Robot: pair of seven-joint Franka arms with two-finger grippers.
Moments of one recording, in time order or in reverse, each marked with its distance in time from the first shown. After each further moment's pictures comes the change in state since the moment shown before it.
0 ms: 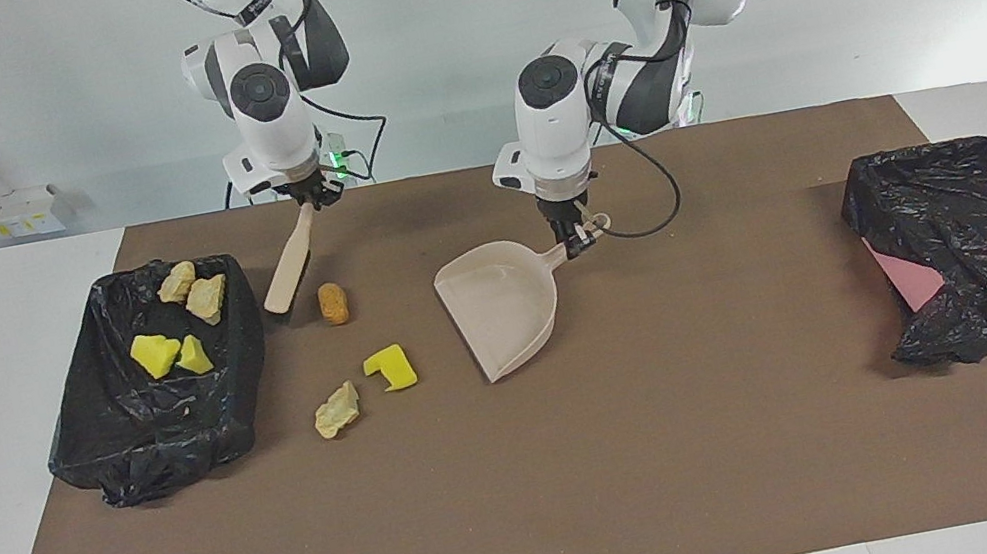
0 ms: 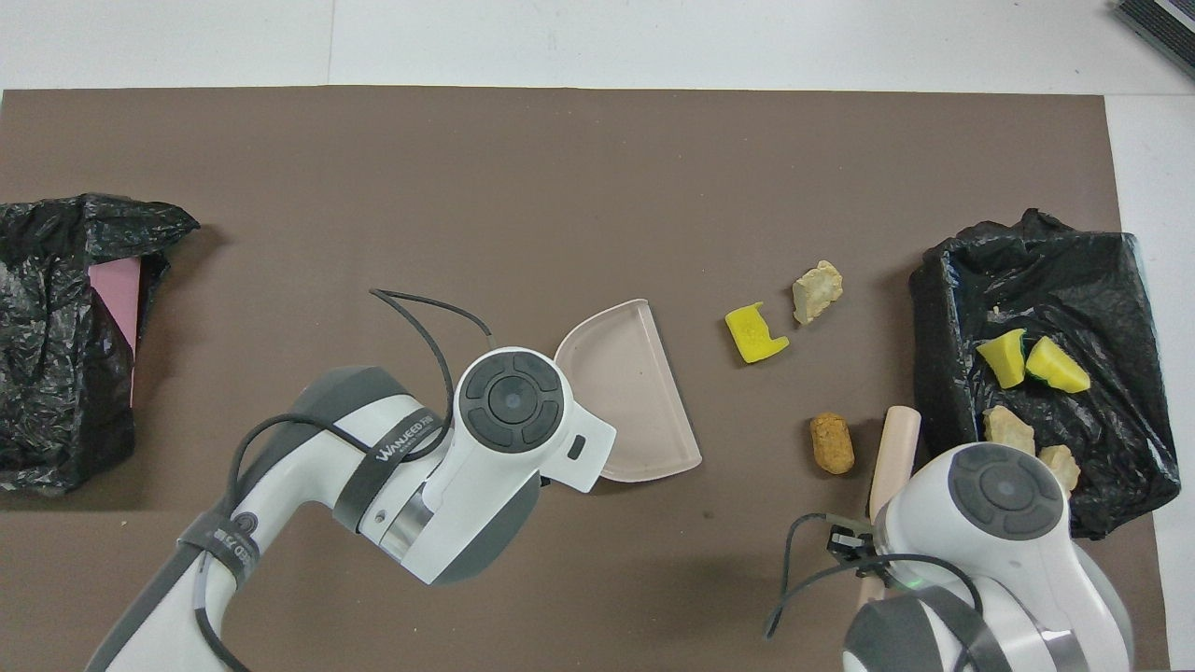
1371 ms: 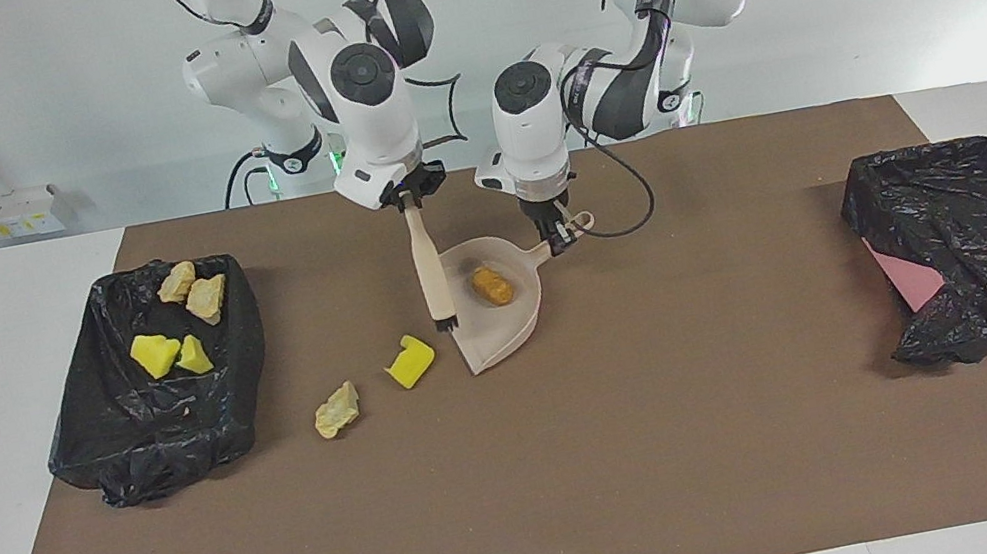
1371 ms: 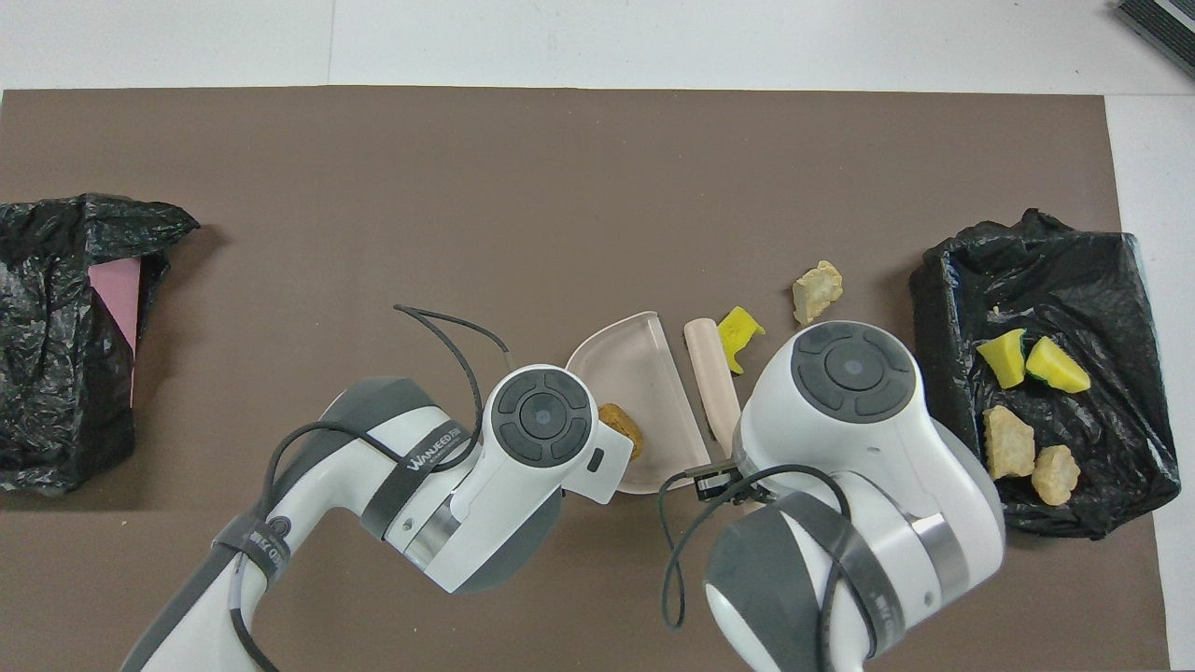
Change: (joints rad) left arm -0.024 0.020 0.000 -0.007 0.000 -0.002 -0.056; right arm 0.179 0.298 -0.004 0.485 0.058 -0.091 -0.397
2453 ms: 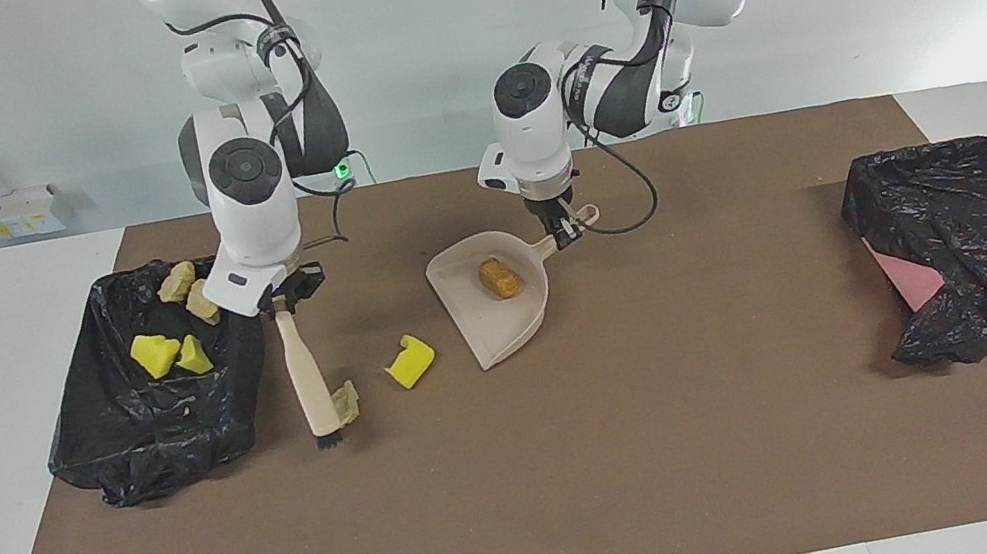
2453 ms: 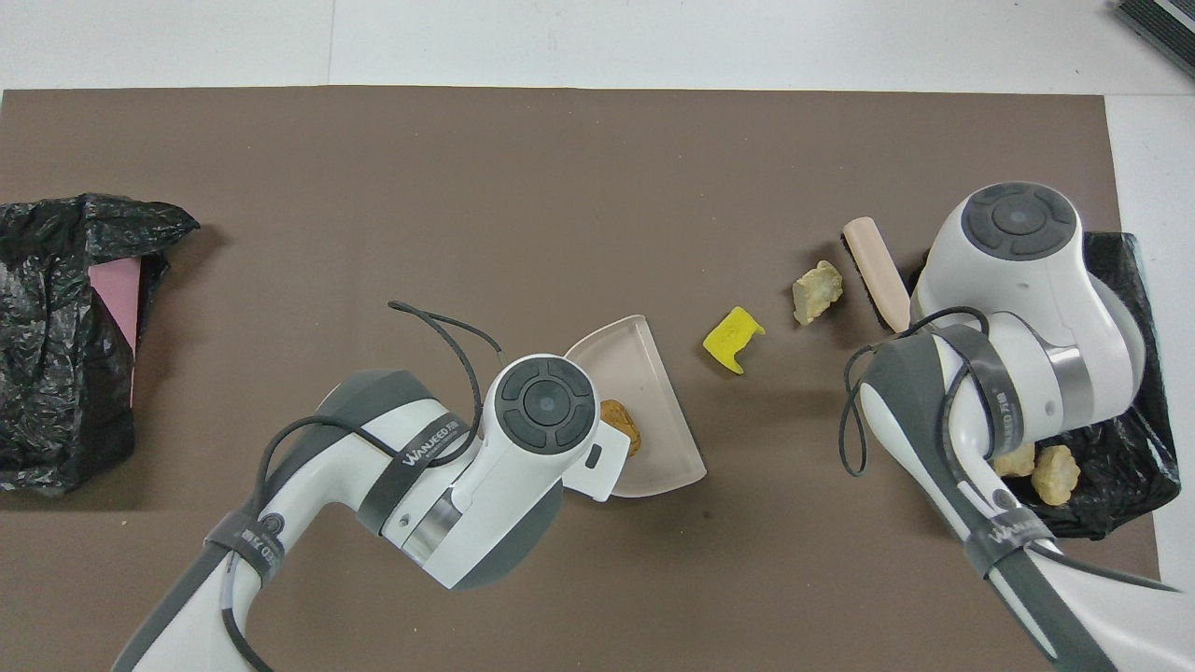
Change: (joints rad) left arm 0.000 0.001 0.005 0.031 0.000 -0.085 -0.017; right arm -0.317 0.220 -0.008 0.124 -0.341 0.098 -0.251
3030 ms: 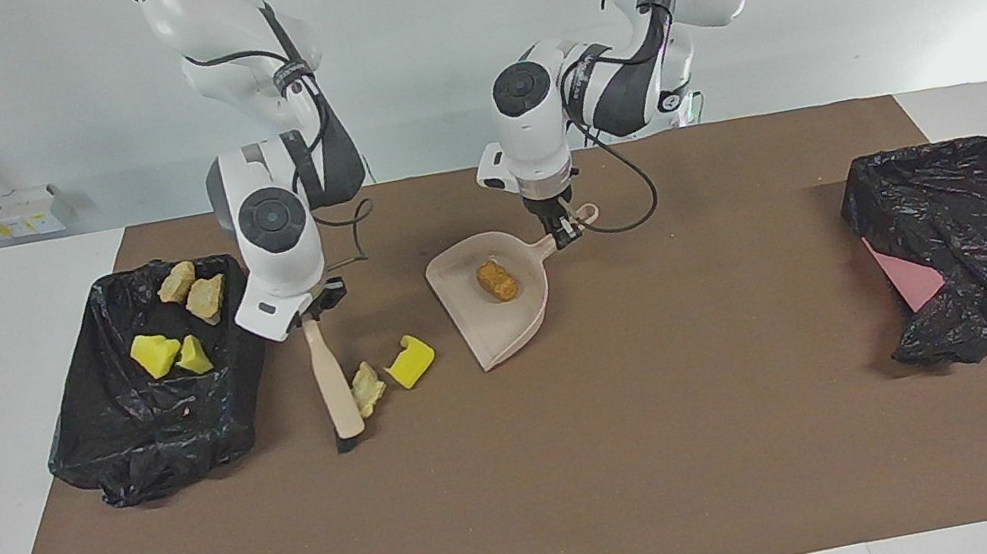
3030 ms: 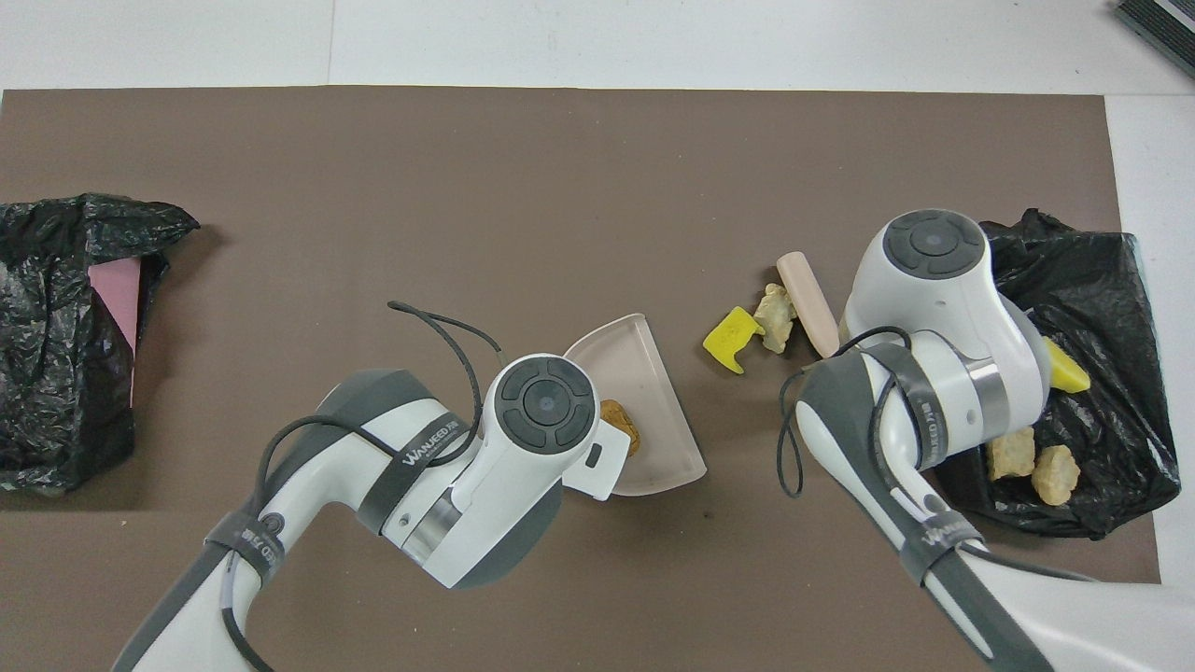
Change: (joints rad) left arm 0.000 0.001 0.001 0.000 0.000 0.004 -0.006; right arm 0.090 0.021 0.018 -0.047 0.138 0.014 0.010
